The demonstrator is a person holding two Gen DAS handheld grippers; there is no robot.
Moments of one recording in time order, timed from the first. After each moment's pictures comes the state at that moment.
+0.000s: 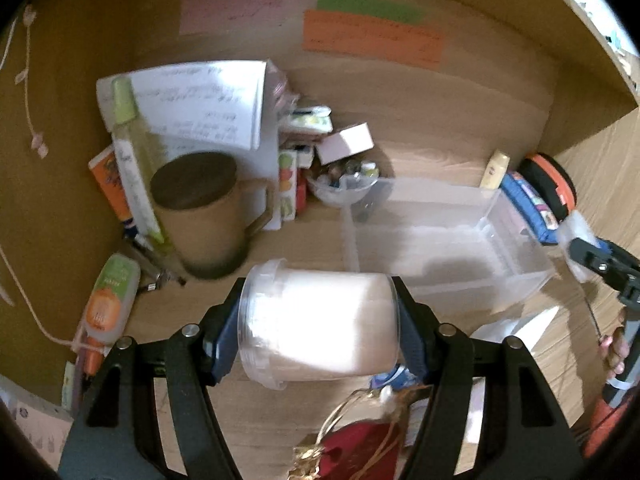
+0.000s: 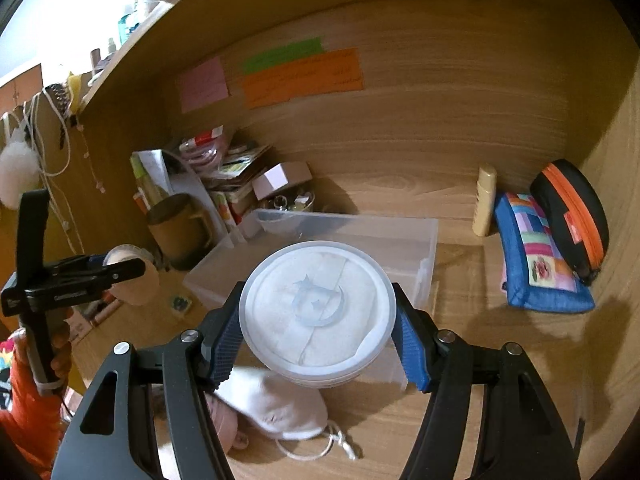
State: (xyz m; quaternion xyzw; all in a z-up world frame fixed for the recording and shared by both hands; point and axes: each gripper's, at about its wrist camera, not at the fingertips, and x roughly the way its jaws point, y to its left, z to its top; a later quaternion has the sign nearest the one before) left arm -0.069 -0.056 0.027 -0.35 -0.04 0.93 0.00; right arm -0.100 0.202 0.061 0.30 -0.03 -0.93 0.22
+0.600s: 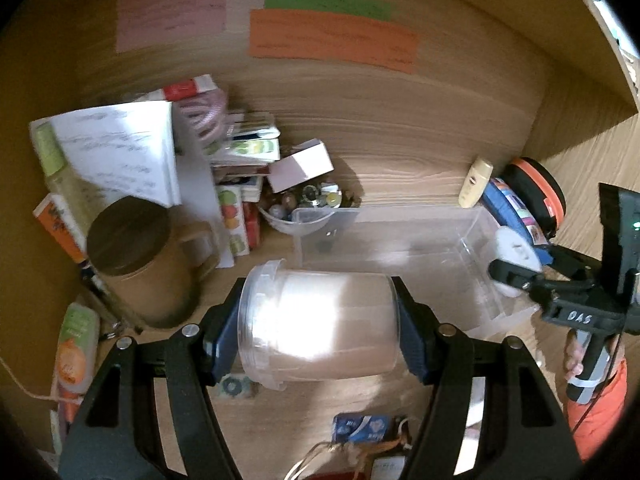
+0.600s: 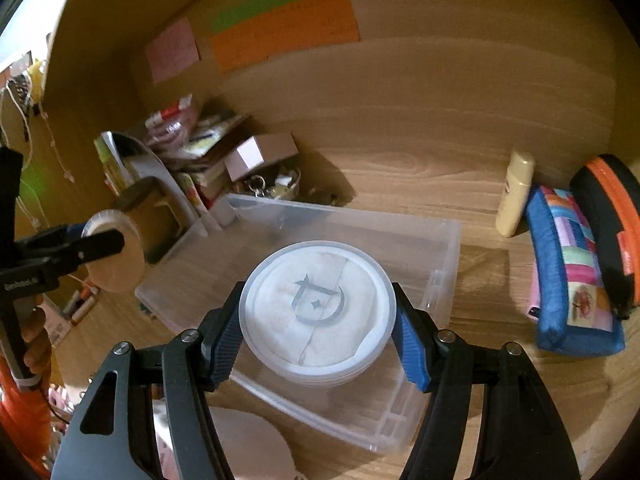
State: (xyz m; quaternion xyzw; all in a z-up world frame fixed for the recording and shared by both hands) left arm -0.130 -0.026 0.035 -0.37 -0.03 0.93 0.05; right arm -0.175 0.183 0.031 0.36 -0.01 -0.90 0.23
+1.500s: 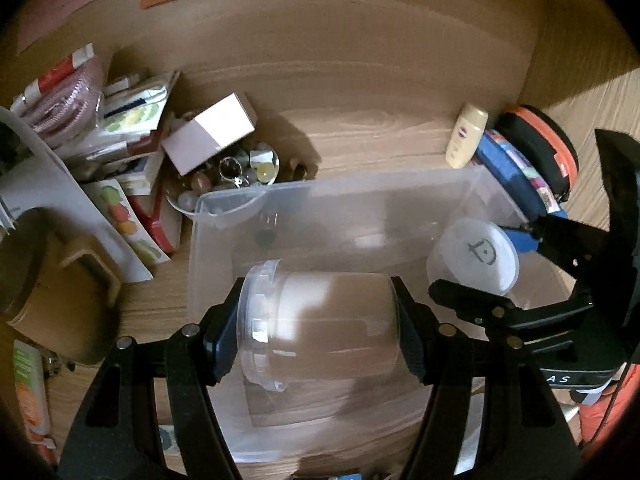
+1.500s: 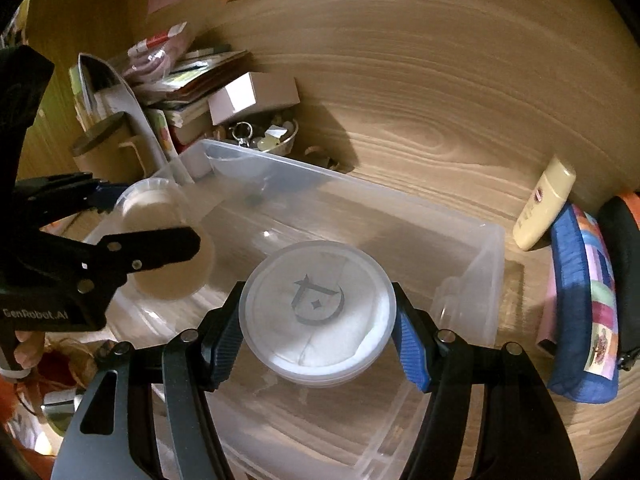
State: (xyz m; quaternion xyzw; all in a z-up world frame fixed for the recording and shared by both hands) left arm -0.191 0.026 -0.018 -0.42 0.01 0.90 0.09; right arm -0.207 0.152 -0.002 0.40 0.09 -0.89 0.22
